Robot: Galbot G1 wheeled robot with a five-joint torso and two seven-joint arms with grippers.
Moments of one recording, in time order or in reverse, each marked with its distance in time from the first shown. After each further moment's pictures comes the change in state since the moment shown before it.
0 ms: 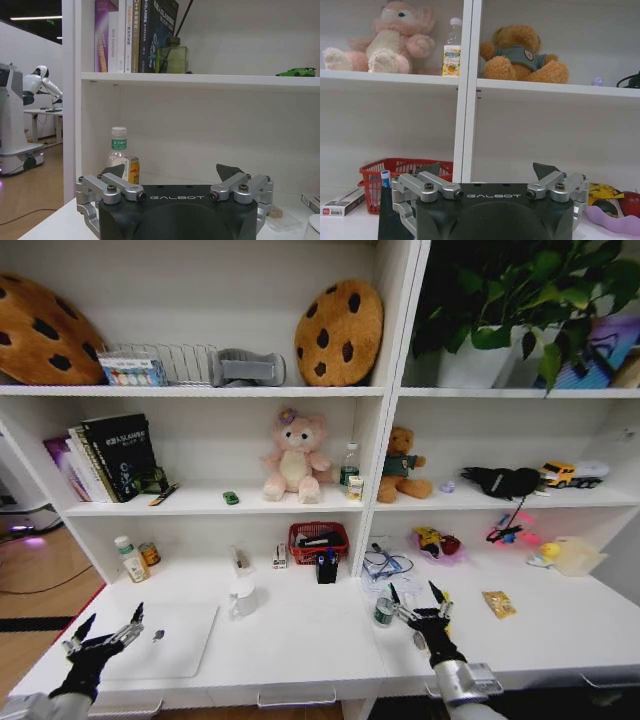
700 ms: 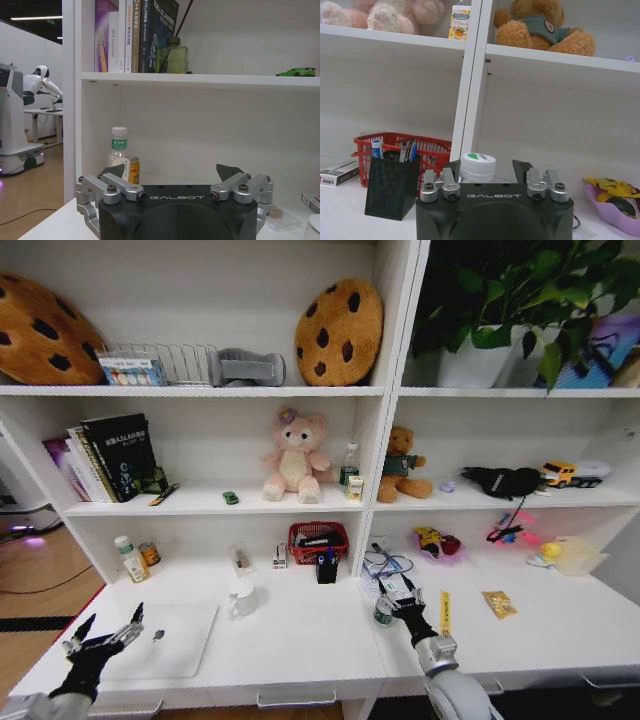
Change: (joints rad) left arm 0.000 0.000 0.000 0.000 0.000 0.000 0.000; right arm 0.160 -0.126 -0.082 -0.174 0.040 -0.005 0.012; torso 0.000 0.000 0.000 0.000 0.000
